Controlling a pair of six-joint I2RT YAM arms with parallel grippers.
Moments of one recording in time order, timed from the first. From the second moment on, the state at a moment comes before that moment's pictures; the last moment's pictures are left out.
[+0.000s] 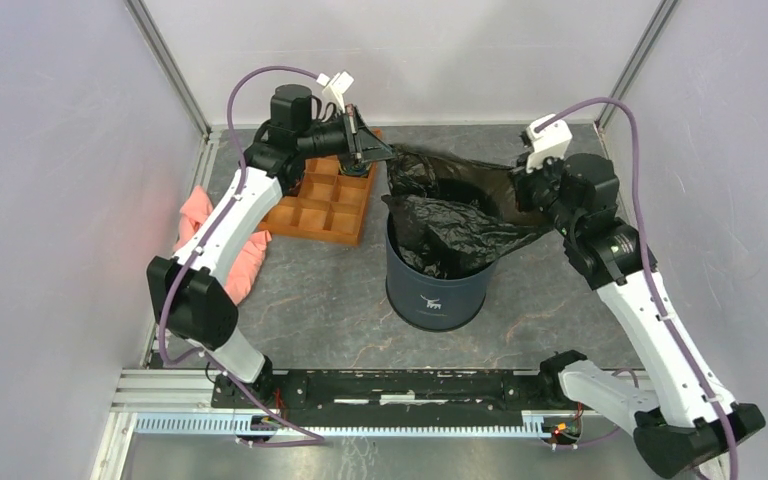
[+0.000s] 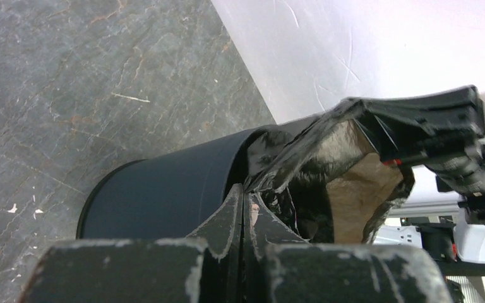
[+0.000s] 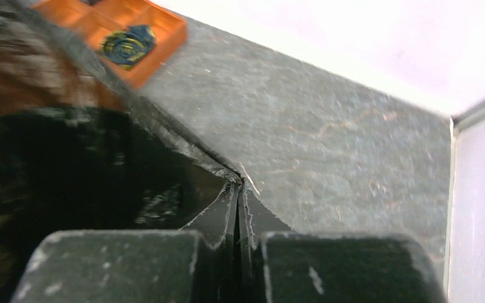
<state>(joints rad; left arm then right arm) -0.35 1.62 1.58 -0.28 0.79 -0.65 0.41 0.99 1.22 -0.47 0.05 -0.12</state>
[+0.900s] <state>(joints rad) -0.29 1.51 1.19 -0.23 0.81 -0.63 0.17 0.99 1.26 -0.65 -0.08 -0.02</state>
